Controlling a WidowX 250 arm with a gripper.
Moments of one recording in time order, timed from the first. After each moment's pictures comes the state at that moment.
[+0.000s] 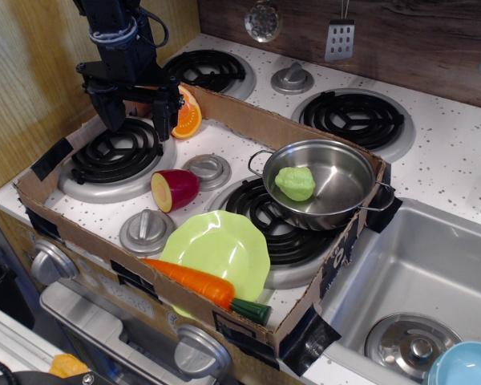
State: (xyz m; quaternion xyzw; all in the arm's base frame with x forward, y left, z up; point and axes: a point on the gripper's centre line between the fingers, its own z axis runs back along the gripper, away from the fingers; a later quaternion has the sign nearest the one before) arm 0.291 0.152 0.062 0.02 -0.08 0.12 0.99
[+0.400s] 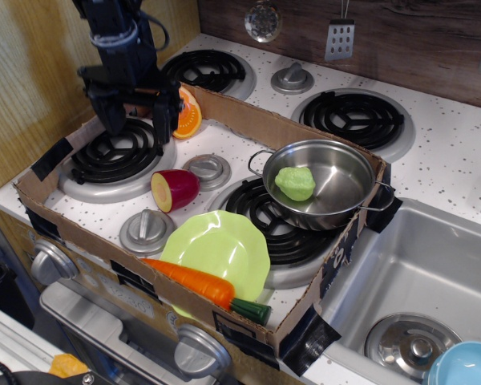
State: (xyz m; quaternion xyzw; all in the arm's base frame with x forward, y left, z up) arm 0.287 0.149 0.053 0.02 -0.06 0.13 0.99
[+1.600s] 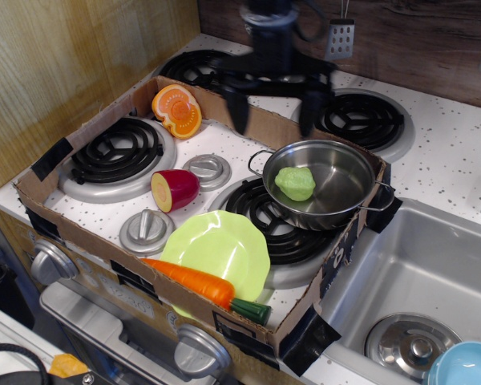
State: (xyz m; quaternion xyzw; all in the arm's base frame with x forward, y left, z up) arm 0.333 0.008 0.074 0.01 -0.05 0.17 0.98
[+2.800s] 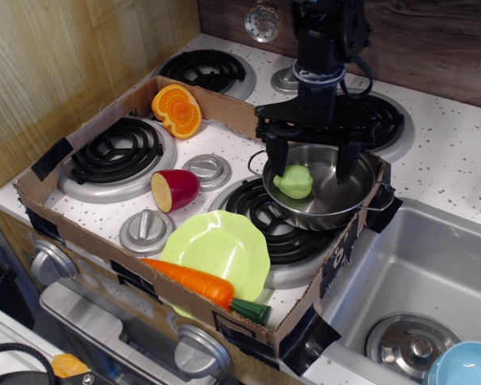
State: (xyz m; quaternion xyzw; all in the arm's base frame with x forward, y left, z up) arm 0.333 -0.018 0.043 0.00 -0.06 0.18 0.98
